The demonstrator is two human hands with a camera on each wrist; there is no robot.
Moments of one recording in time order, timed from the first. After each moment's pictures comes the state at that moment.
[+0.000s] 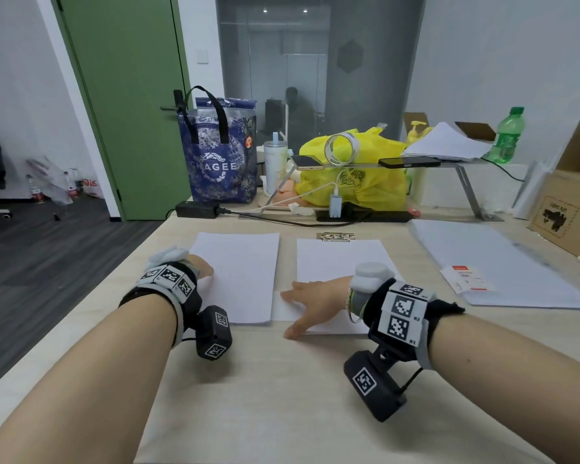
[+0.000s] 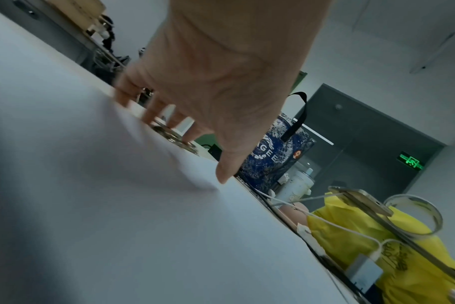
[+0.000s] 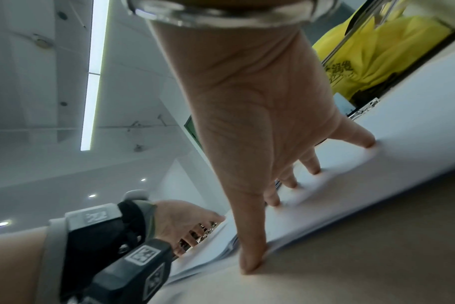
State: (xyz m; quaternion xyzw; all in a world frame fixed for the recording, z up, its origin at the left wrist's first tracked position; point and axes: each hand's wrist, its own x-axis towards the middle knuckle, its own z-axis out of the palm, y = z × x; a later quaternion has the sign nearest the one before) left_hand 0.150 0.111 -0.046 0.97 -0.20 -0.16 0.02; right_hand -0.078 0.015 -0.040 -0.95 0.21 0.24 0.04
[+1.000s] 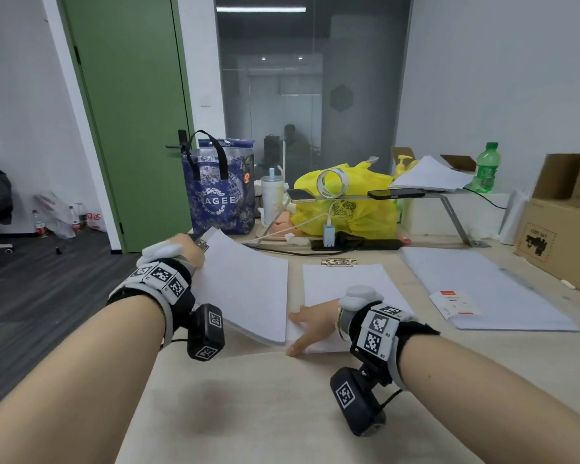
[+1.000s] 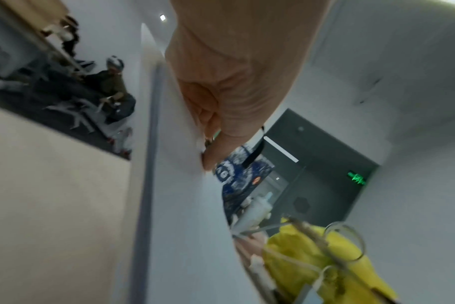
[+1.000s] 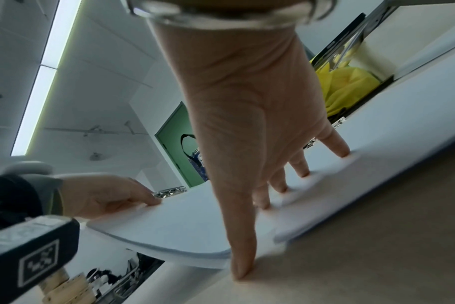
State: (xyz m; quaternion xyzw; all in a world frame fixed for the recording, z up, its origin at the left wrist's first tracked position) left_hand 0.123 0.123 0.032 0.95 -0.22 -0.02 0.20; right_hand -0.083 0.009 -0.034 -0.94 0.26 0.23 0.03
